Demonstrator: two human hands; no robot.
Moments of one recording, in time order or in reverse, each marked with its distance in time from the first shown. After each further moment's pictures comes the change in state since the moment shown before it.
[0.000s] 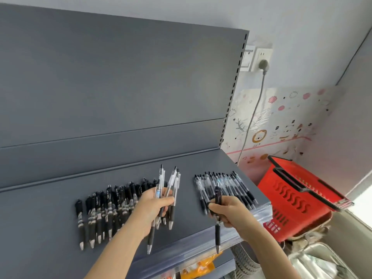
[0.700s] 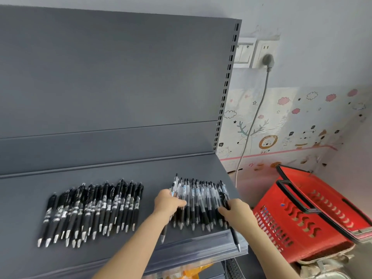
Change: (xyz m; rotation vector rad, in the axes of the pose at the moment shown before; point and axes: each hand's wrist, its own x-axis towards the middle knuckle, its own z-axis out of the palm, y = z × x) left_hand 0.093 -0.033 0.126 0.318 0.253 -0.165; right_hand 0.067 0.030 -0.114 -0.756 0.172 0.001
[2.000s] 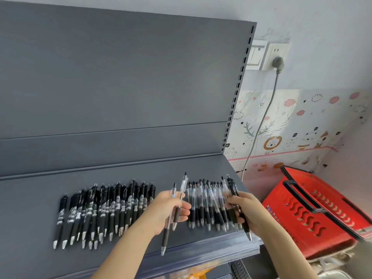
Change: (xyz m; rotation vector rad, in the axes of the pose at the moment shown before) left_hand -0.048 0.010 -0.065 -0.378 -0.311 -0.027; right_hand -0.017 -0.038 -0.007 0.943 -0.204 0.094
